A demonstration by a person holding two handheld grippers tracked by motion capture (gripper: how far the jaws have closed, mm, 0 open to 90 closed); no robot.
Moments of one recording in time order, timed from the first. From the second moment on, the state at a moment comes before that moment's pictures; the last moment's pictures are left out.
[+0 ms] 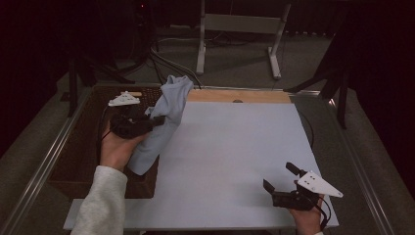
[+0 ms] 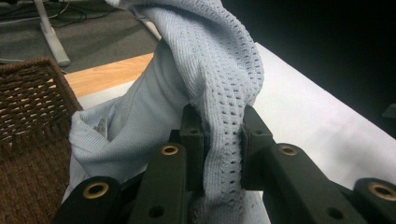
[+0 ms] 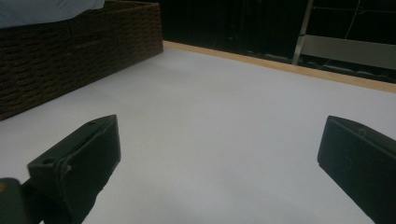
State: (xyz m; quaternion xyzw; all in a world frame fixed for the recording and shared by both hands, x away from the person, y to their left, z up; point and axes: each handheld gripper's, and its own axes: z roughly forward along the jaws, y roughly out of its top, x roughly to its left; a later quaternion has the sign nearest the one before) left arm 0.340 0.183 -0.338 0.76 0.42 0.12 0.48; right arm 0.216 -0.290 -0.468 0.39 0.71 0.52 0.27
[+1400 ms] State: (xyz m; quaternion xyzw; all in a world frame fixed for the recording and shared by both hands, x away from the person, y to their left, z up) left arm 0.342 0.154 -0.338 0.77 0.40 0.11 0.49; right arm 0.216 -0.291 -0.467 0.39 0.71 0.52 0.27
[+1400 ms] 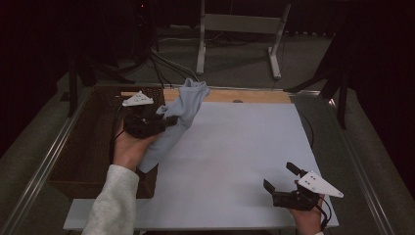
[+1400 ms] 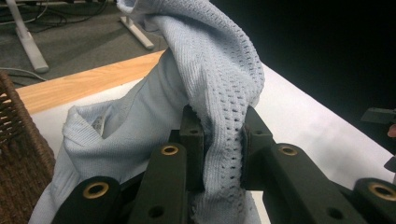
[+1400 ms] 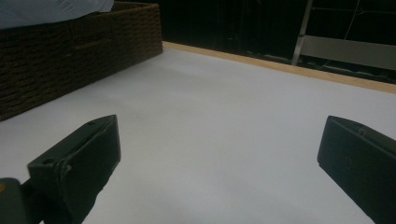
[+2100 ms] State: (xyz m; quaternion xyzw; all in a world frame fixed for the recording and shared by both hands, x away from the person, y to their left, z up) left arm 0.344 0.138 -0.338 0.77 0.39 0.10 0.50; right arm 0.216 -0.291 -0.467 0.39 0.71 0.52 0.27
